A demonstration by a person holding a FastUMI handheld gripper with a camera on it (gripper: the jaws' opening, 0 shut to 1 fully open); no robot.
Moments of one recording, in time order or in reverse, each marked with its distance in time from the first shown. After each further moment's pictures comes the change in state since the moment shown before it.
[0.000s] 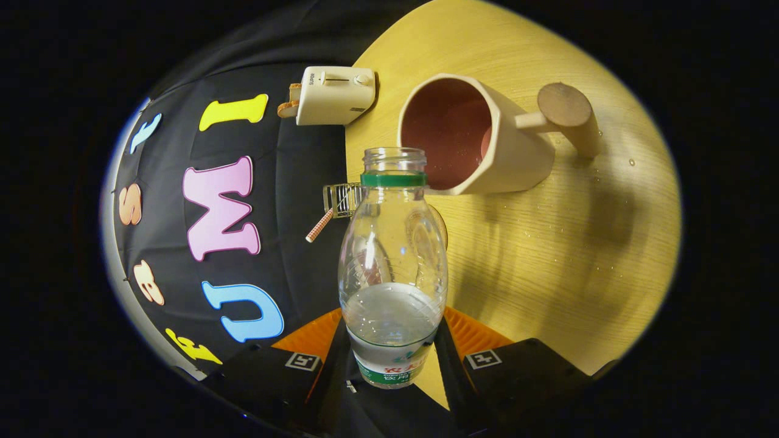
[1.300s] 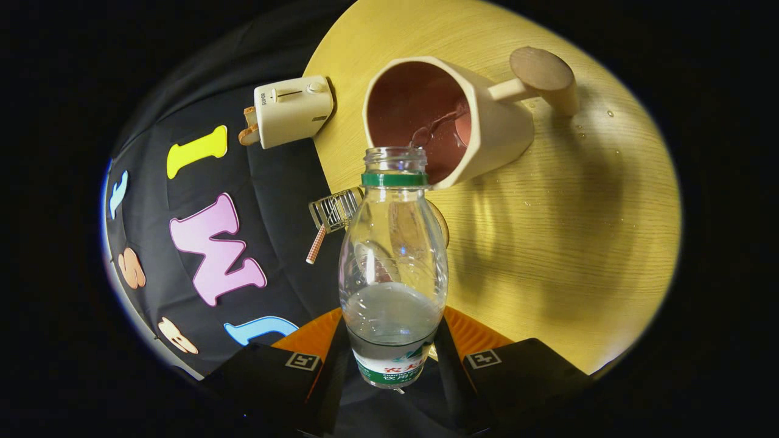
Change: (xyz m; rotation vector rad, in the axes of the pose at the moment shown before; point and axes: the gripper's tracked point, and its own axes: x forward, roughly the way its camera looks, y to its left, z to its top) arm 0.007 0.015 0.011 0.252 0.024 -0.039
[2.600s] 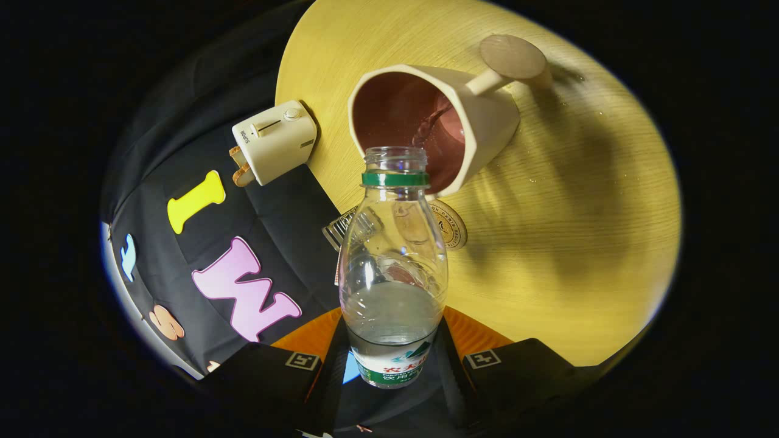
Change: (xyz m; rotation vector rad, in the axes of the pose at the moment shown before) arm -0.003 0.030 0.013 0.275 -0.018 0.065
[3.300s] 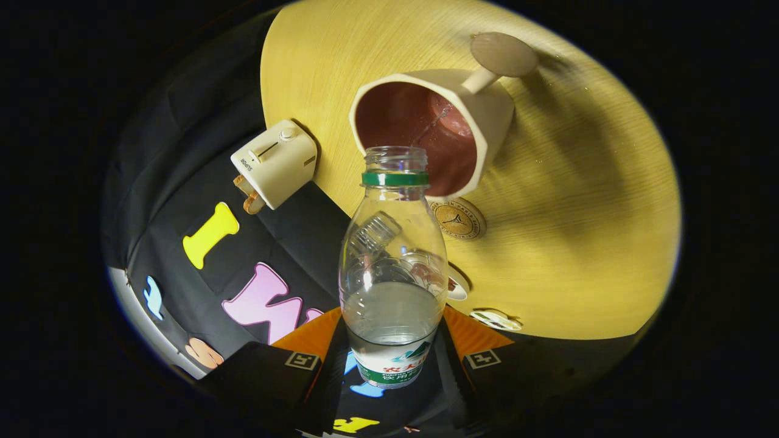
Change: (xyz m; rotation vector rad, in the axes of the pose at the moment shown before) arm -0.007 0.029 0.007 0.191 0.003 0.067
